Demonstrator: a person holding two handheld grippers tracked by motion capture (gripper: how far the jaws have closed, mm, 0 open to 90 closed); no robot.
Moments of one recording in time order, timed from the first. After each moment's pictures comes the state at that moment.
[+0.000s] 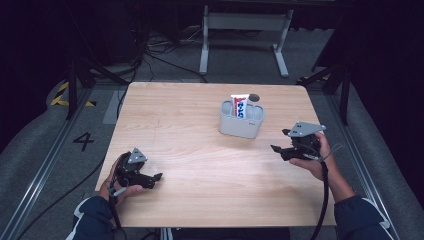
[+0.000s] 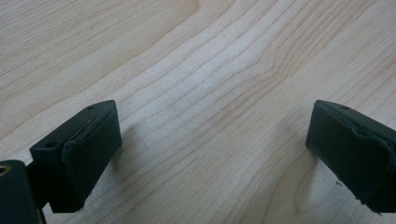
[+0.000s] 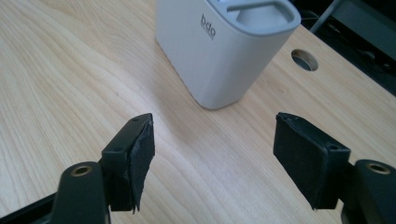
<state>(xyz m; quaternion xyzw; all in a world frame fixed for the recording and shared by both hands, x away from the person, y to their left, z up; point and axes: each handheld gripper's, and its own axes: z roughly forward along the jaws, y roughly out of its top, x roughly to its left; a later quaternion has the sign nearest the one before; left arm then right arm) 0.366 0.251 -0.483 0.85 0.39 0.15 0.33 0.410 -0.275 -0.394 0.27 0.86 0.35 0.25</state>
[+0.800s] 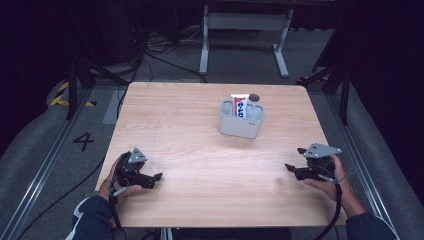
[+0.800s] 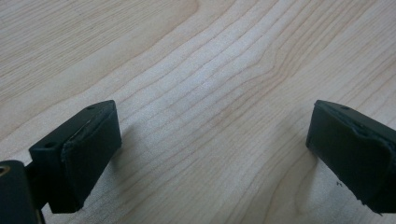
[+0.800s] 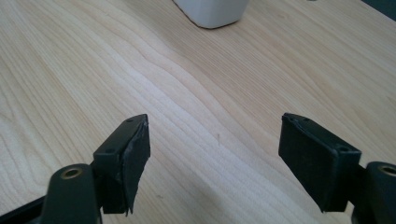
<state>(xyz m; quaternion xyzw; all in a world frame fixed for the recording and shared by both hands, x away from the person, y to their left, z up) 0.367 0.252 -0.482 0.85 0.38 0.15 0.32 0.371 -0.324 -0.442 0.32 0.85 0.34 0.24</state>
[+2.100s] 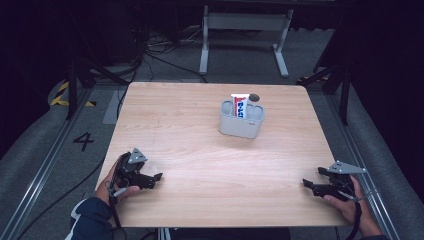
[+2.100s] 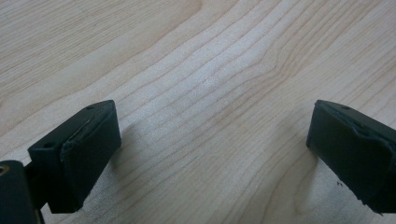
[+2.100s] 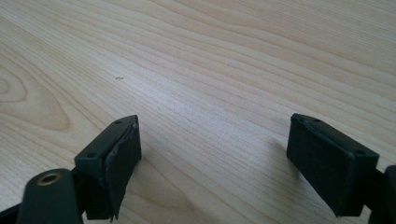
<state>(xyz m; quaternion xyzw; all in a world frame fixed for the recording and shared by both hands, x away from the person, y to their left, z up) 0.364 0.250 -0.483 0.85 0.40 0.15 0.32 0.334 -0.387 -0.486 0.45 0.80 0.36 0.19</state>
